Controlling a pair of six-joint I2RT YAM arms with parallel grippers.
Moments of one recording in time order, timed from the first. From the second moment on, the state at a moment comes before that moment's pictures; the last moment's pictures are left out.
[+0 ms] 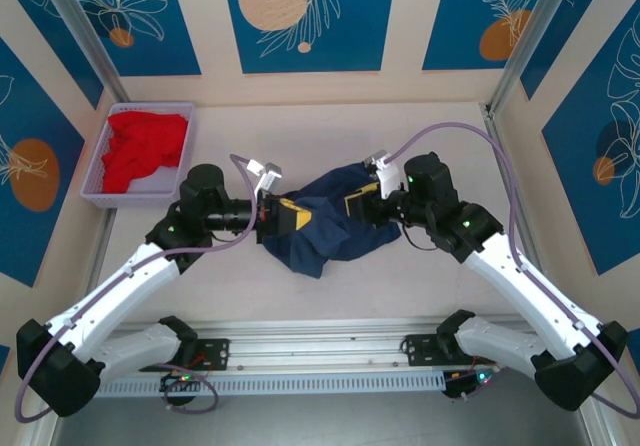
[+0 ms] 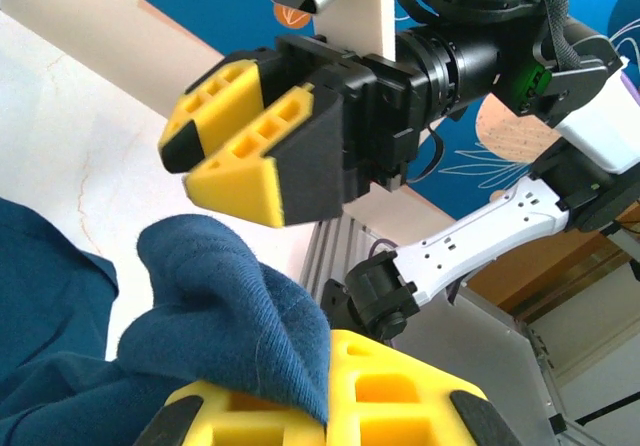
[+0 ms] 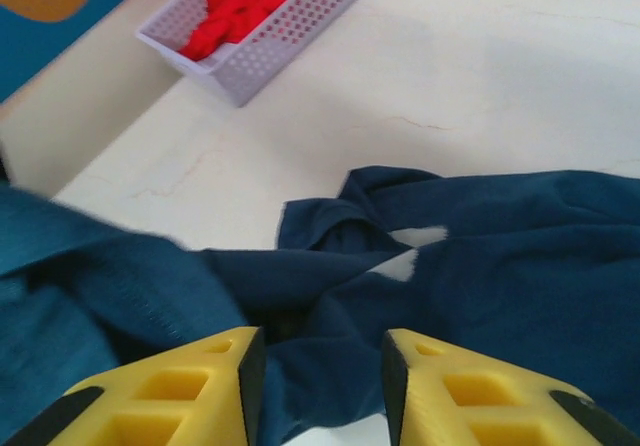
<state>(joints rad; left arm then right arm) -0.60 1.03 0.88 -0.04 0.89 -0.43 0.59 1.00 1.04 -0.57 -0.33 0.18</state>
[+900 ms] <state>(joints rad) -0.52 0.99 0.77 -0.02 0.76 -0.42 0.55 1.13 0.82 -0.08 -0.84 0.44</state>
